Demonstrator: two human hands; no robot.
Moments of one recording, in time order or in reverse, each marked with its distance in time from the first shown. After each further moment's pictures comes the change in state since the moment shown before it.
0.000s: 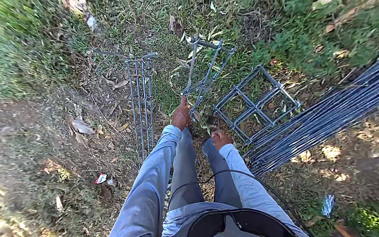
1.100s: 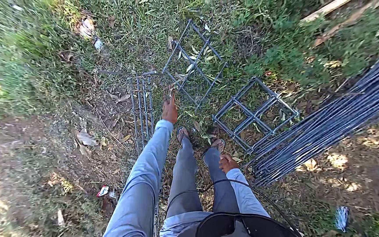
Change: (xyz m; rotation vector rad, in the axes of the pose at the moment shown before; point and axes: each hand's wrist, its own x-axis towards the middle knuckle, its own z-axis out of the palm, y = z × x) left_hand 0.061 0.002 -0.060 0.227 0.068 -0.043; right_hand -0.031 0.060 0.012 0.434 0.059 0.299
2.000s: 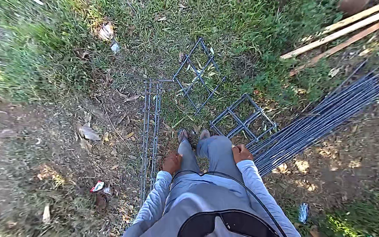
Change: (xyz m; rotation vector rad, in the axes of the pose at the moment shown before) left_hand -0.264 -0.076 -0.021 -0.308 -0.460 -0.242; right_hand -0.158 -0.127 -0.042 -0.543 0.364 -0.190
